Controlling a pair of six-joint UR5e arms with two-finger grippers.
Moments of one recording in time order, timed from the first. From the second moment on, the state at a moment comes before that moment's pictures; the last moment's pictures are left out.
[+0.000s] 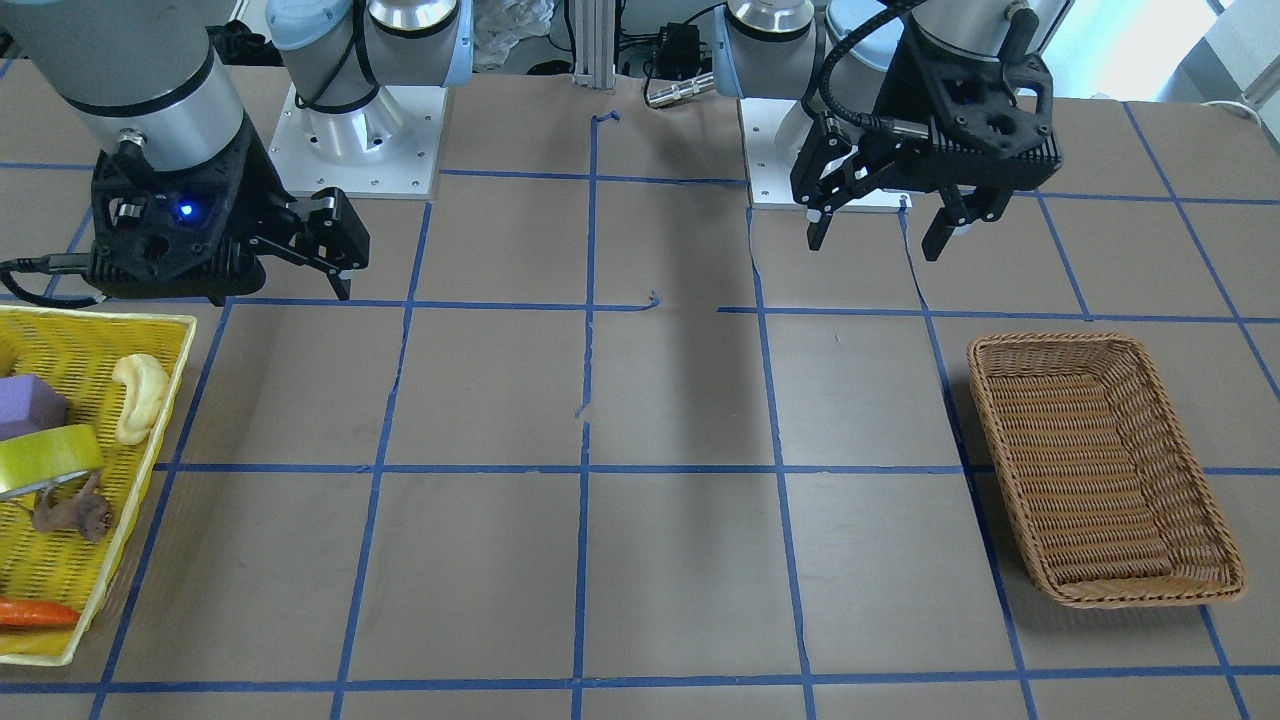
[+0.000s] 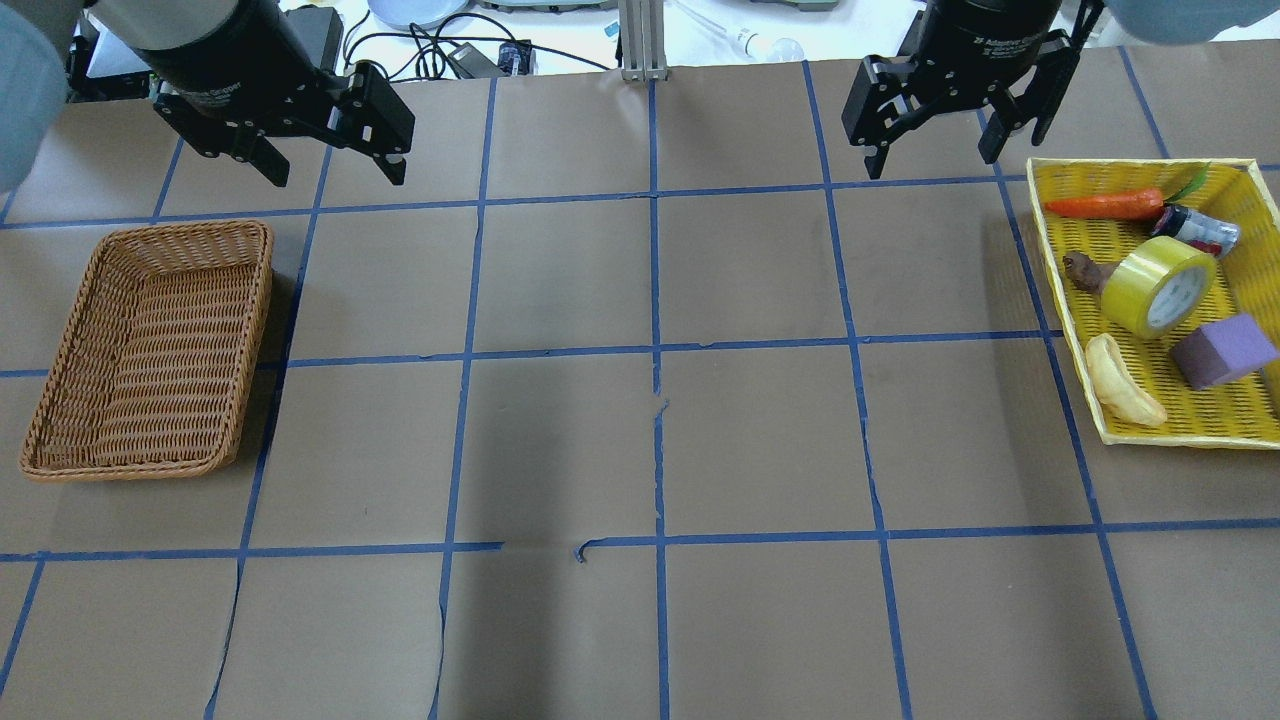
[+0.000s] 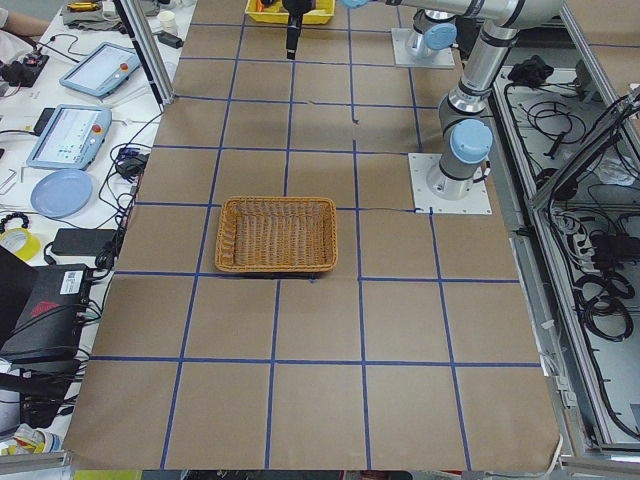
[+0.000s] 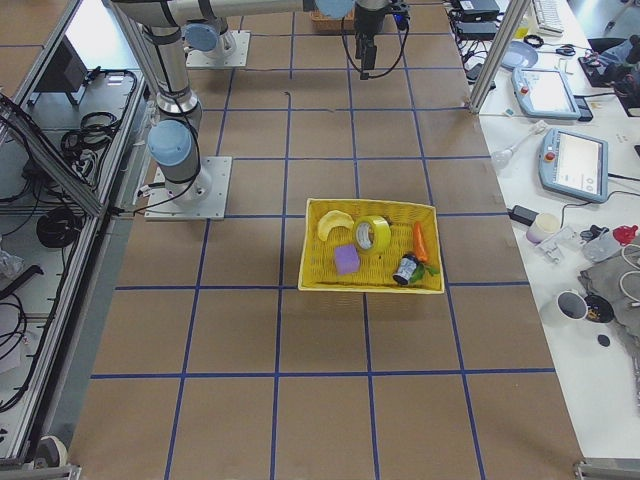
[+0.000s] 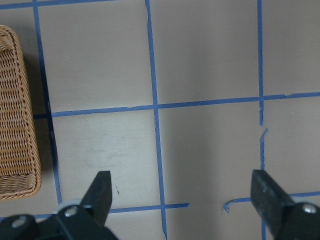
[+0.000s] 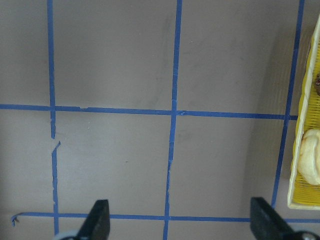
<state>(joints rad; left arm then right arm) -1.59 -1.57 -1.47 -1.54 1.54 0.03 1.58 -1.43 1.36 -1.43 -1.61 -0.10</state>
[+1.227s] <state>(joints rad) -1.59 -1.56 -1.50 -1.52 1.54 0.03 0.97 -1.37 1.40 -1.27 -1.72 -0.23</state>
